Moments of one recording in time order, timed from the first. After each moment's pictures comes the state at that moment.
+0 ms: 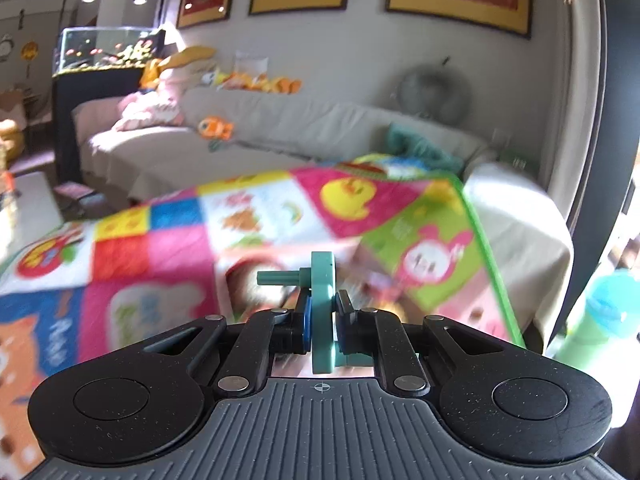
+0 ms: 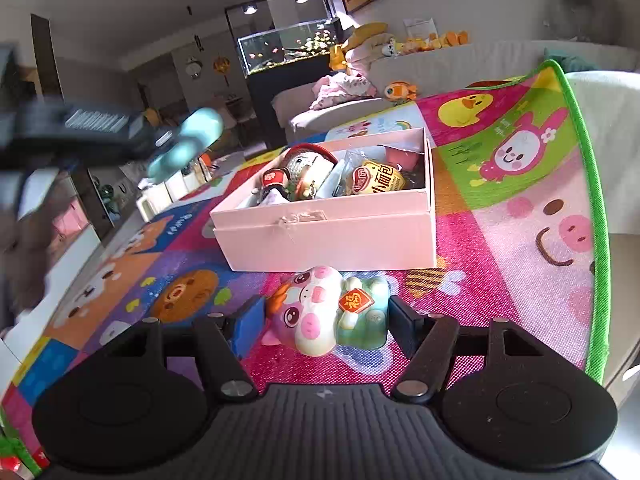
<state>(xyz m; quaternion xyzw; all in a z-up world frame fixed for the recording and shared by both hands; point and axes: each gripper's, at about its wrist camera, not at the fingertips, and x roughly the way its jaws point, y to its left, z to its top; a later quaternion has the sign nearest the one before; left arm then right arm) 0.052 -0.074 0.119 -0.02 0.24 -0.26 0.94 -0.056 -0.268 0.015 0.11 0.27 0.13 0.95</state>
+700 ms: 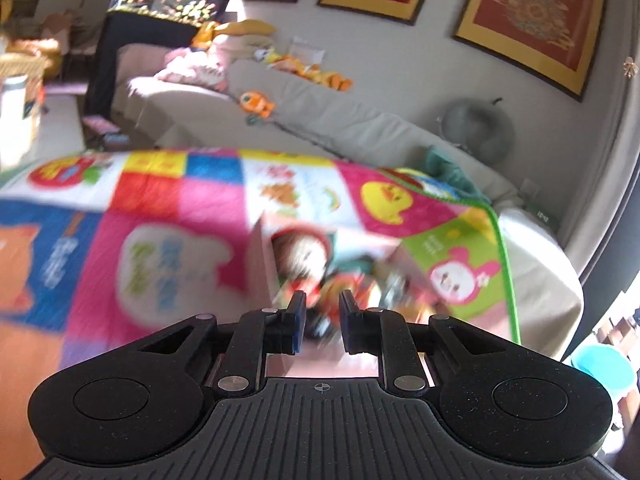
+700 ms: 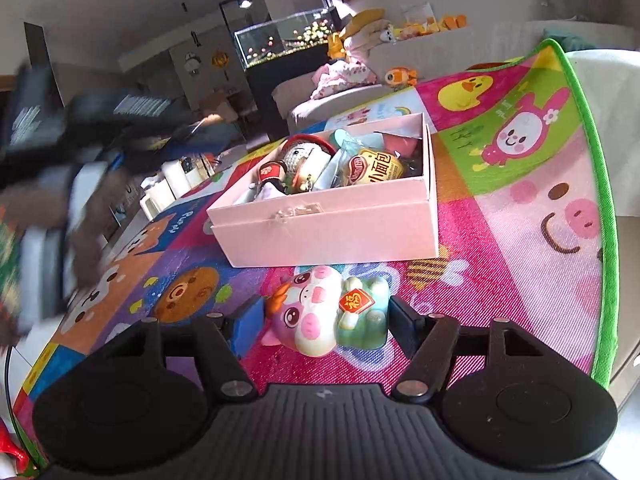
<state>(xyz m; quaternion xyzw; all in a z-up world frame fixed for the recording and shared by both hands) 0.055 -0.009 0.071 -0.13 0.27 -0.22 0.93 -0.042 -0.271 0.023 0.11 0.29 0.13 0.94</state>
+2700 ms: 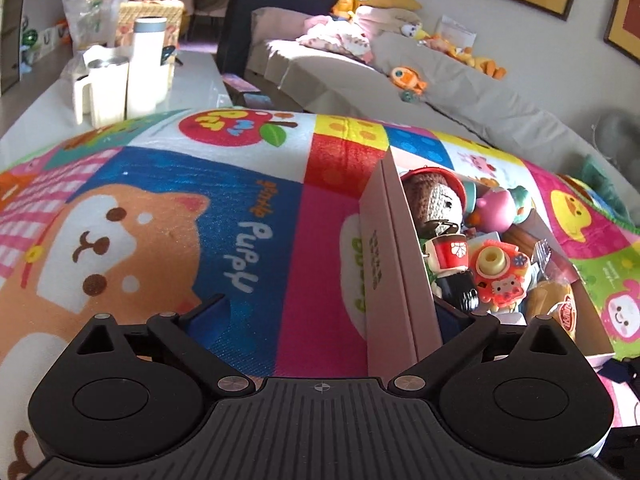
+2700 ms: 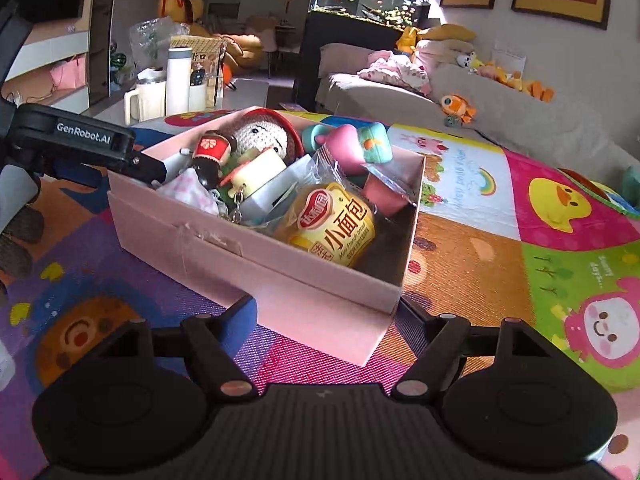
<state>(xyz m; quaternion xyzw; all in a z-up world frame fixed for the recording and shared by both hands) 0.142 0.086 0.024 -0.14 0.34 -0.02 0.93 0.102 -0.160 0.019 -0.14 0.31 0.14 0.93</state>
